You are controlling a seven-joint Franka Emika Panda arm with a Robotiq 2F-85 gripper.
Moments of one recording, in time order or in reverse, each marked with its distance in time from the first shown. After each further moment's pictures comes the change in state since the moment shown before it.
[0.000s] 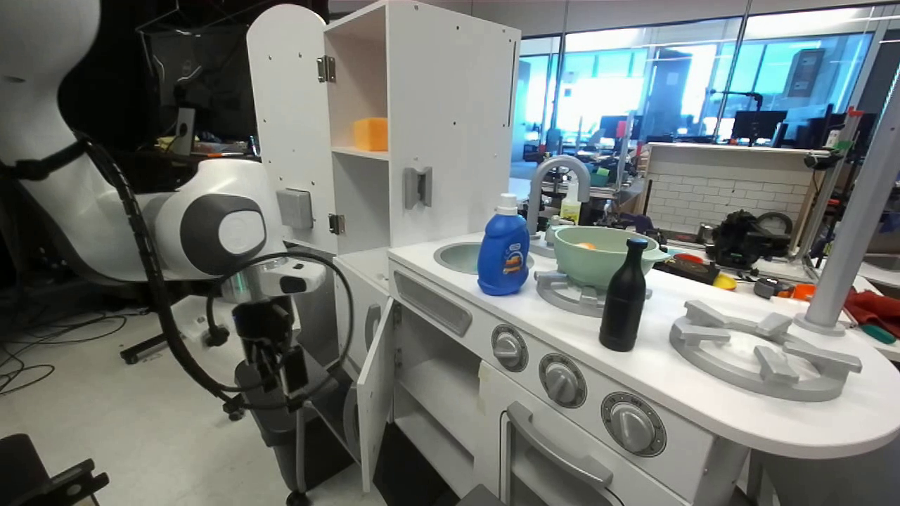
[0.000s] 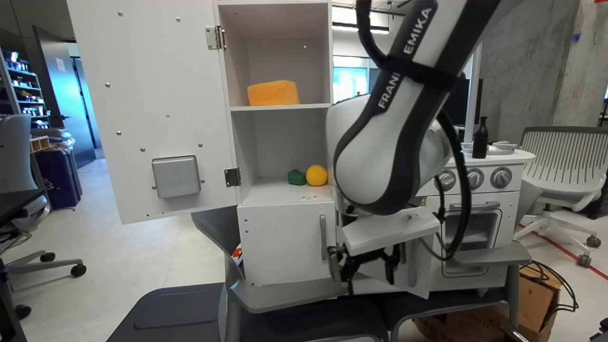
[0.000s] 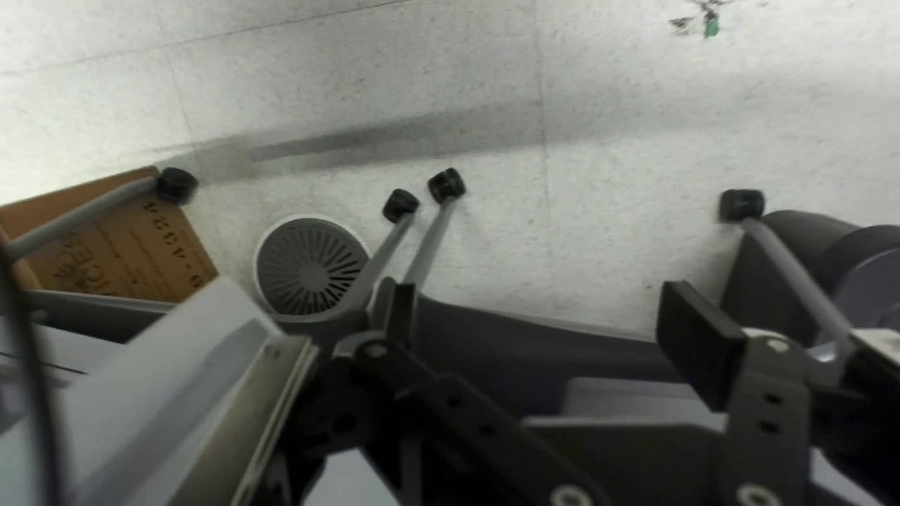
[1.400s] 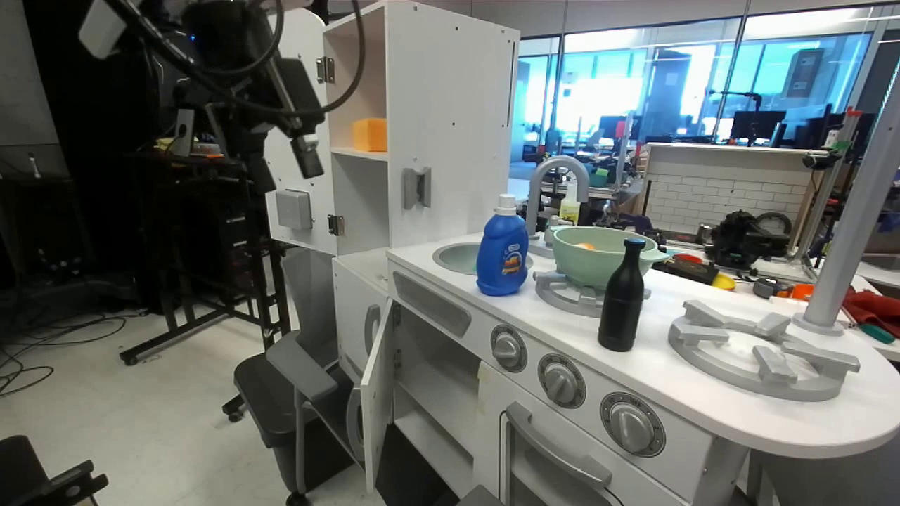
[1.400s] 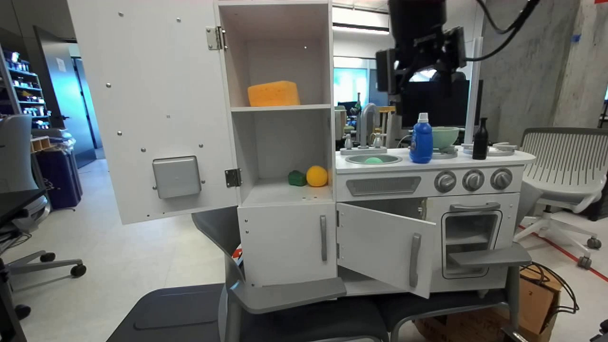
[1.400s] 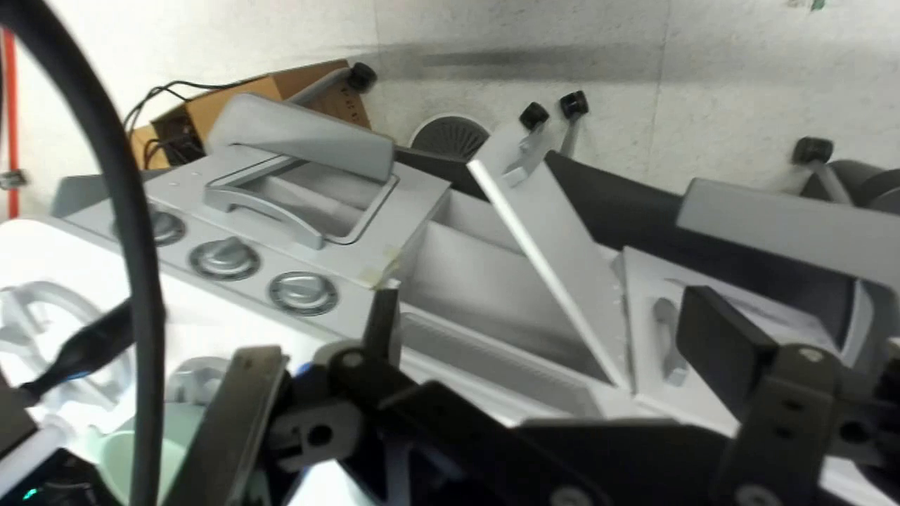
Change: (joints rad) arm -0.145 -0.724 0.059 -0.182 -0.216 -0.480 -0.139
